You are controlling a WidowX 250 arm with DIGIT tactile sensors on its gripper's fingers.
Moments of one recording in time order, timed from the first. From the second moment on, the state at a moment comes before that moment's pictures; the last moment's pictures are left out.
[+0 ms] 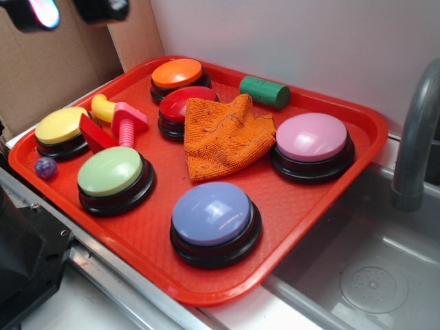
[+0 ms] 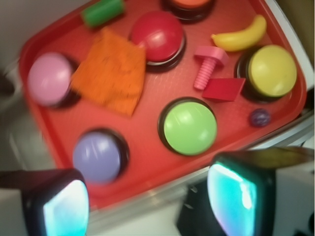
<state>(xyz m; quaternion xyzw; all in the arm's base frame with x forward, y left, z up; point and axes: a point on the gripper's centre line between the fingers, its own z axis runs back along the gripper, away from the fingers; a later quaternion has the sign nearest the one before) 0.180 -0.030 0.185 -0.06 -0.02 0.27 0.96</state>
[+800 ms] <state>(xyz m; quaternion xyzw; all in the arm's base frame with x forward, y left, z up) 0.242 -0.028 0.075 -0.05 -0.05 0.43 0.90</state>
